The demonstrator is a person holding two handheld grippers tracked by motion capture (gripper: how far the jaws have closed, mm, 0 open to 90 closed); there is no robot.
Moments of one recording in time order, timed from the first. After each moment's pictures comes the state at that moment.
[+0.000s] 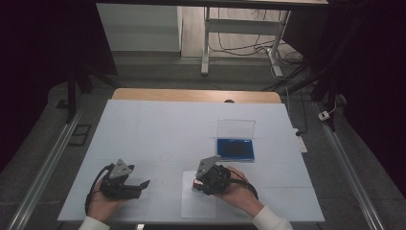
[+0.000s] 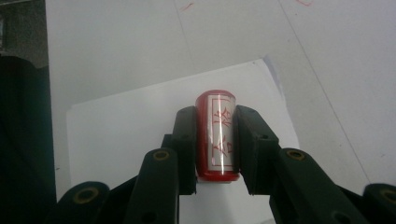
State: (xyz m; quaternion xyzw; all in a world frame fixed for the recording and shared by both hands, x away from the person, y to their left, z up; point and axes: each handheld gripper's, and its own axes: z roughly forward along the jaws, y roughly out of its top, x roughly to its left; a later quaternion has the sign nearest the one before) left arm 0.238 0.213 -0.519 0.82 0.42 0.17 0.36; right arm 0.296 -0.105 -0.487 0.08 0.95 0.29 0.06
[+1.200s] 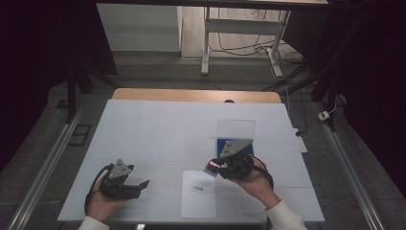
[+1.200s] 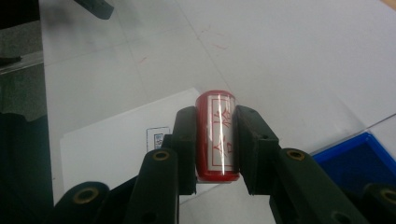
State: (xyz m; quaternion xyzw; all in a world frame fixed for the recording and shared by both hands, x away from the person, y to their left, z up) left arm 0.238 0.214 -0.518 0.82 0.42 0.17 0.36; right arm 0.318 -0.158 -0.442 0.15 0.91 0.38 0.08
